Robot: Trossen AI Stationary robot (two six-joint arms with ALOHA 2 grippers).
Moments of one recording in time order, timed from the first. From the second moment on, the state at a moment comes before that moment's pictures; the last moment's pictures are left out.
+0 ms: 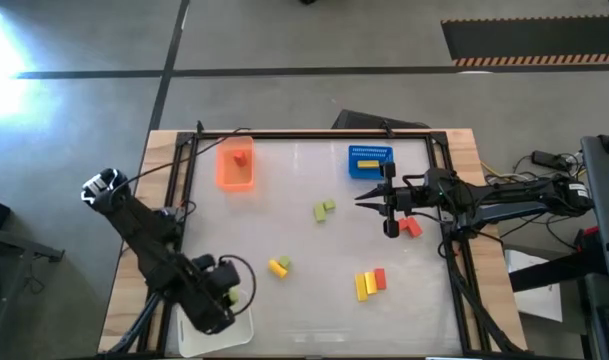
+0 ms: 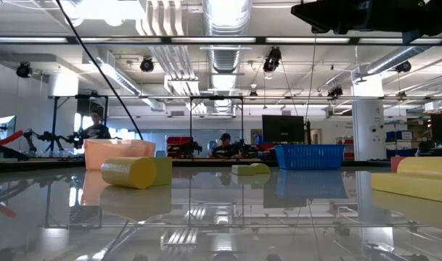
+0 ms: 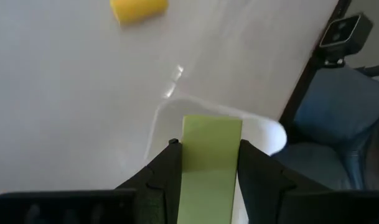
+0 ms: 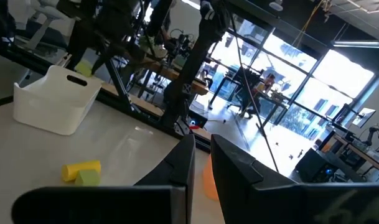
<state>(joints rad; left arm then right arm) -0.82 1.47 1.34 -1.08 -0.18 -1.33 -0.09 0.92 0.45 0.51 -0.21 -0.46</state>
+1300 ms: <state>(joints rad) -0.92 1.65 1.04 -0.78 -0.05 -1.41 -0.09 0.92 0.45 0.51 -0.21 -0.46</state>
